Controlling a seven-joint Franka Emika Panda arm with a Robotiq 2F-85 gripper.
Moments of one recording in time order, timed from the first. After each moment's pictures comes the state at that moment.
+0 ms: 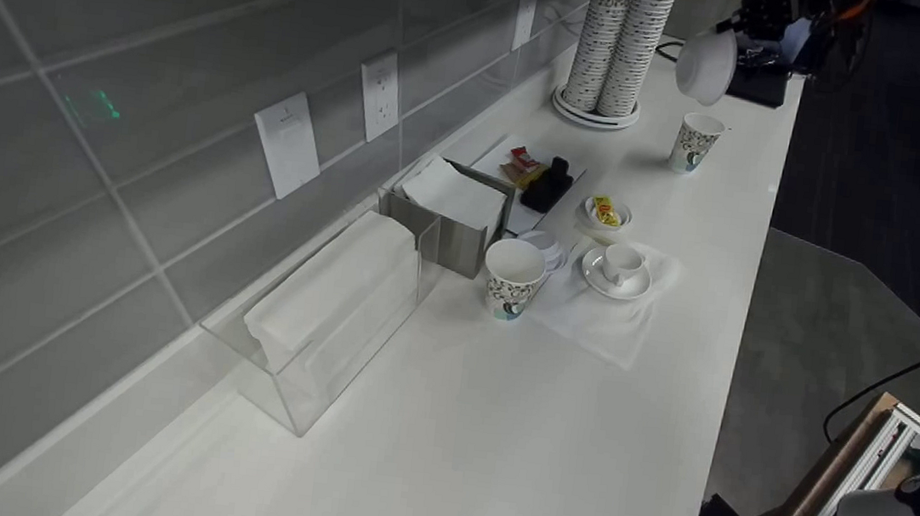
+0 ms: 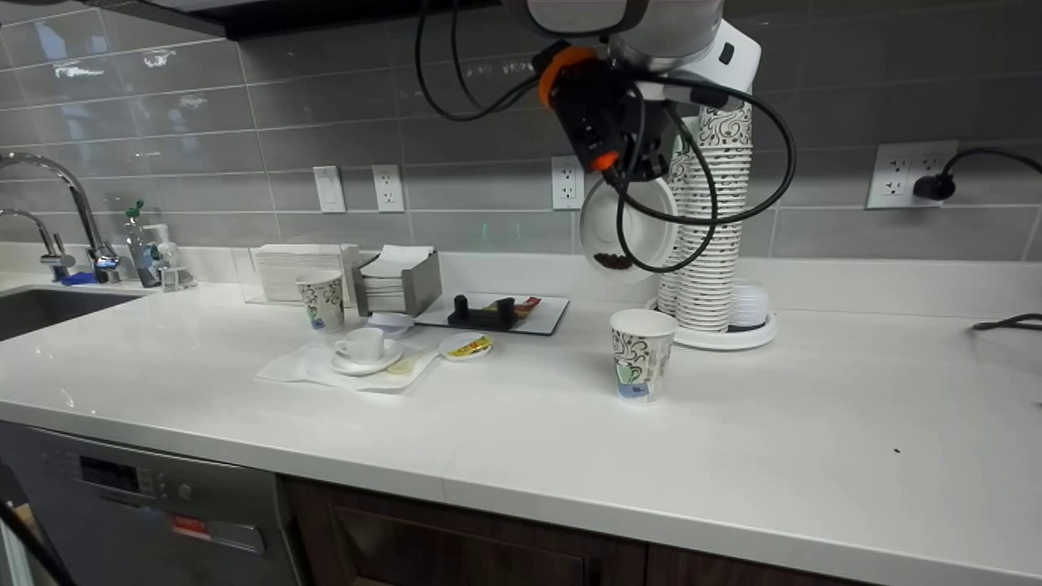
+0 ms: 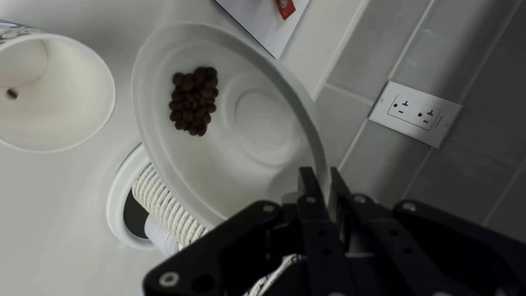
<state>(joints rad) -0.55 0.43 -0.18 -1.44 1.02 1.94 -0.43</state>
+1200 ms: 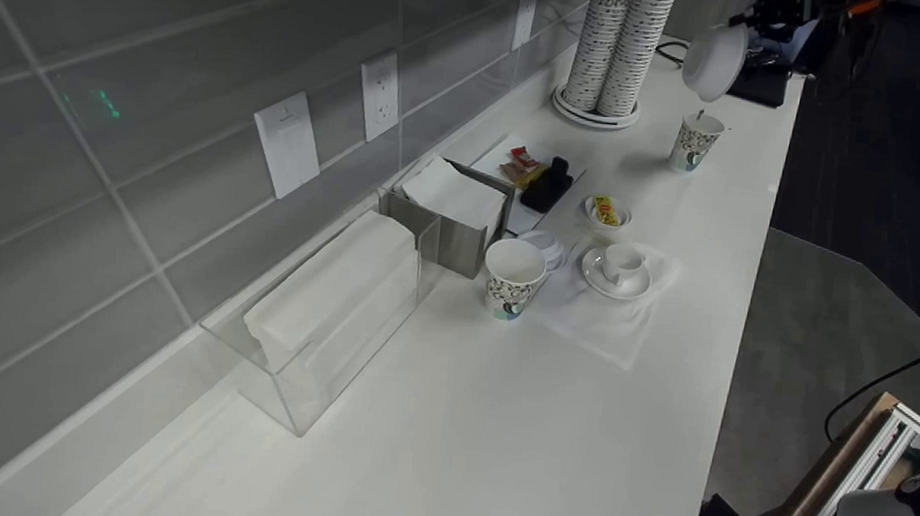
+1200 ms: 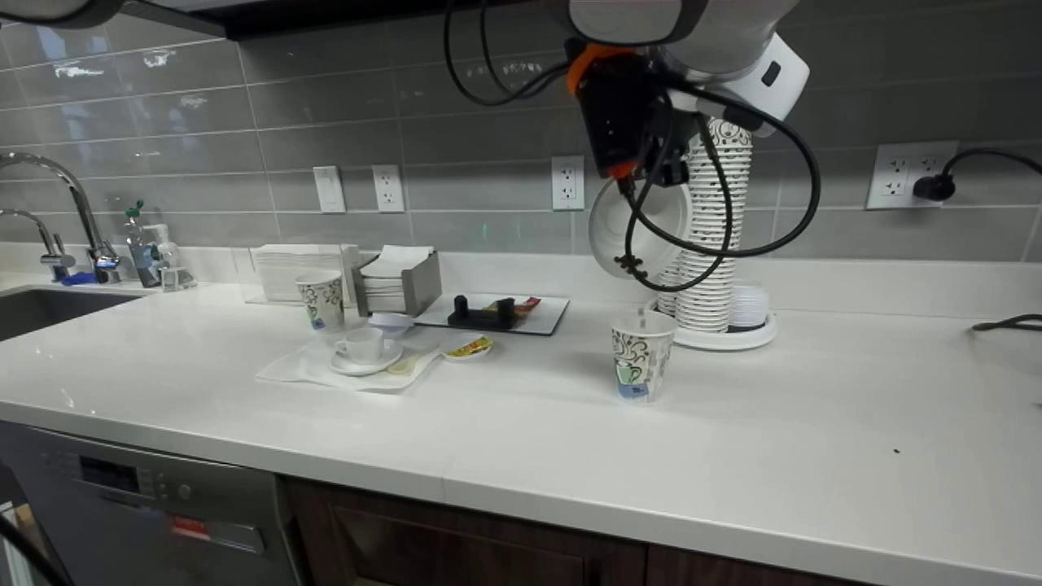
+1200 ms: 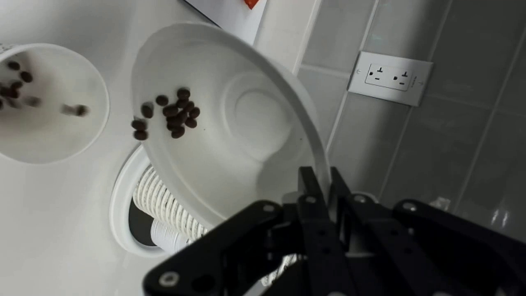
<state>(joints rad) -0.63 0.51 -0.19 -1.34 1.14 1.83 -0.34</state>
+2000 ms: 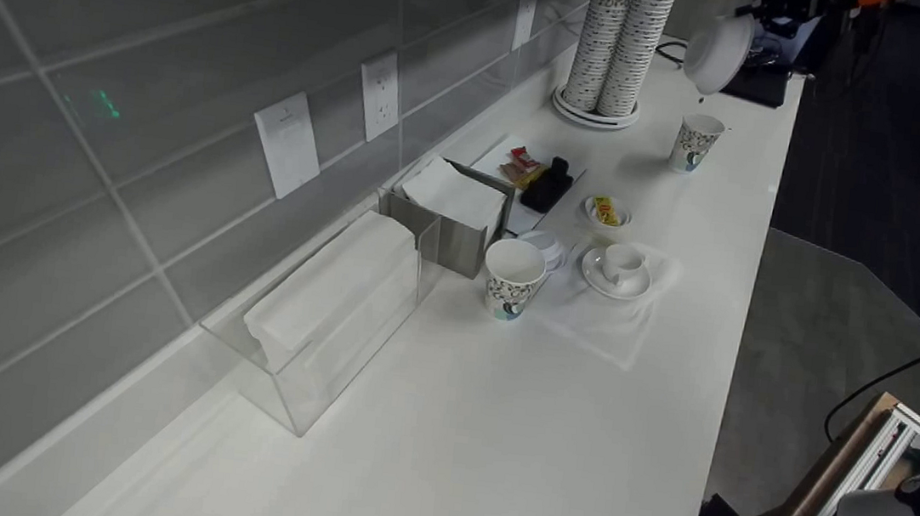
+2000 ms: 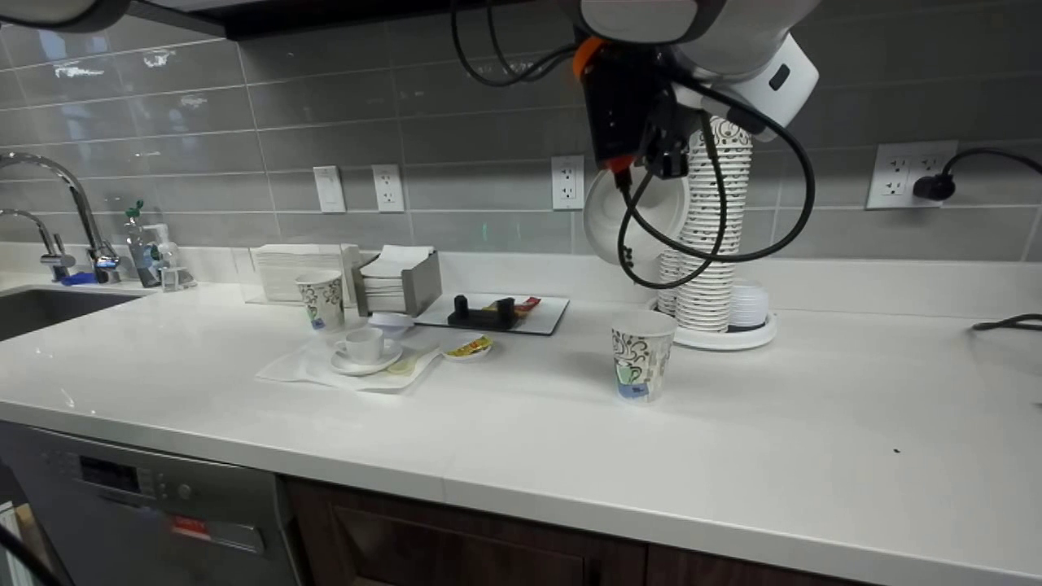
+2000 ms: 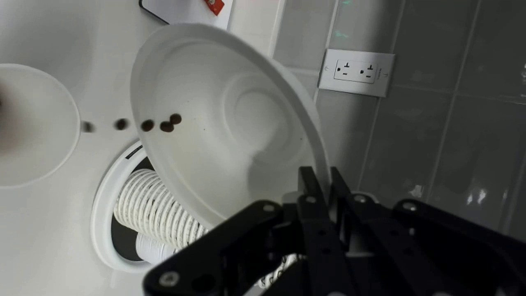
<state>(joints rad) -0.66 0.53 -0.18 -1.32 1.21 1.76 -0.29</state>
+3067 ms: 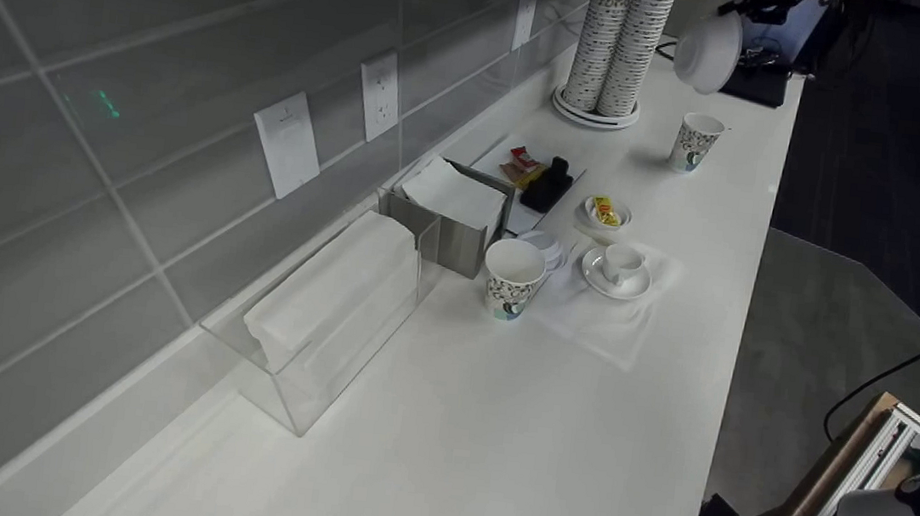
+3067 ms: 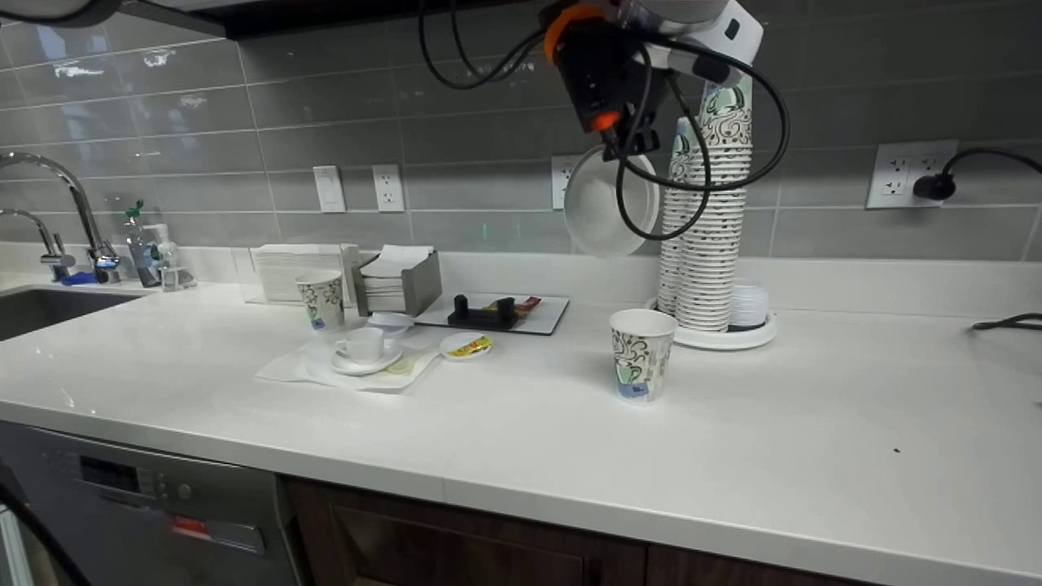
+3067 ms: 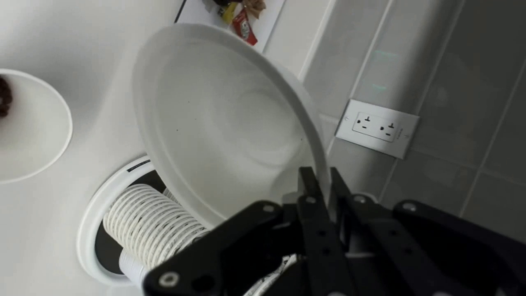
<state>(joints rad) -0.56 0.50 -0.19 -1.27 1.01 1.76 -0.29</state>
